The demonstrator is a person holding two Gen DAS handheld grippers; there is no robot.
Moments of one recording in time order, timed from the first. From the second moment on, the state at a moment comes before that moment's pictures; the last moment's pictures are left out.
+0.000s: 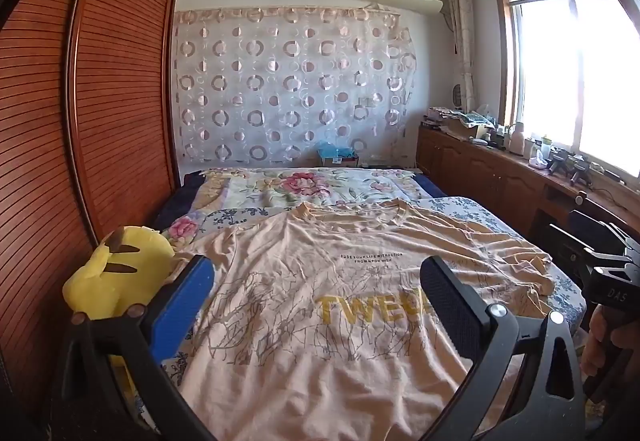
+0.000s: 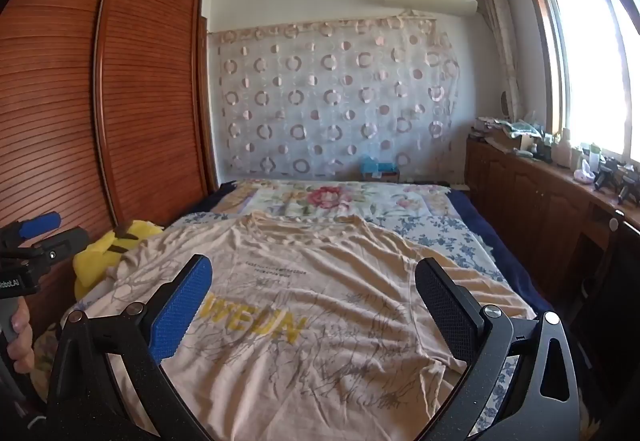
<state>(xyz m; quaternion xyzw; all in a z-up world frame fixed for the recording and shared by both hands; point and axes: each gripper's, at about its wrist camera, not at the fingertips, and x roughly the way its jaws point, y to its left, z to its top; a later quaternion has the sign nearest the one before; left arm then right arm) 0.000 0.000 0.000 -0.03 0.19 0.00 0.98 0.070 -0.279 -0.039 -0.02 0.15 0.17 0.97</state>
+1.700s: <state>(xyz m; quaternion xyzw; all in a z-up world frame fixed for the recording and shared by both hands) 0.000 0.000 0.000 -0.02 0.19 0.01 0.98 0.069 -0.280 -0.039 -0.02 0.15 0.17 0.97</state>
